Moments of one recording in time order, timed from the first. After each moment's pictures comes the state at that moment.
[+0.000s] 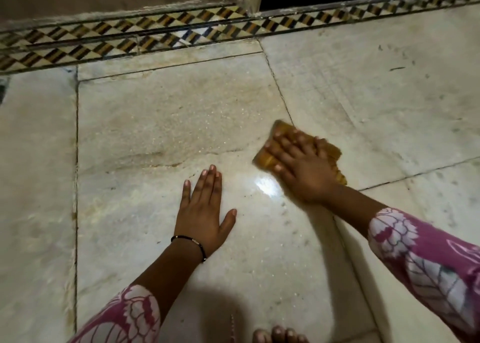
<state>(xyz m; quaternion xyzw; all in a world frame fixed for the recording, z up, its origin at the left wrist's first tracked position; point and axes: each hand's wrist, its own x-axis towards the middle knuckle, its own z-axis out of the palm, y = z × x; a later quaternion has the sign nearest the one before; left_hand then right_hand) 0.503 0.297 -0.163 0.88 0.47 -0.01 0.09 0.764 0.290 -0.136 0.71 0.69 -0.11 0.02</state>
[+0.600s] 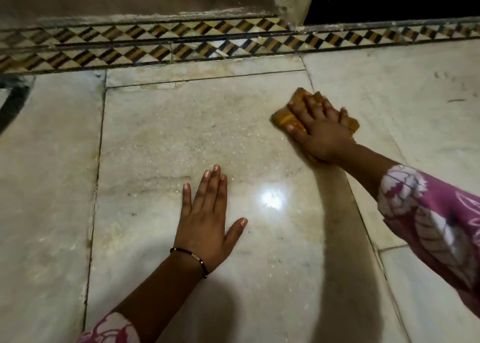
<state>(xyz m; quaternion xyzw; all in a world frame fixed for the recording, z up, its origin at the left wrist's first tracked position) 0.475 0.355 -0.164 0.86 0.50 0.02 0.08 0.781 0.449 -0.138 0.74 0.67 -0.11 0.03</state>
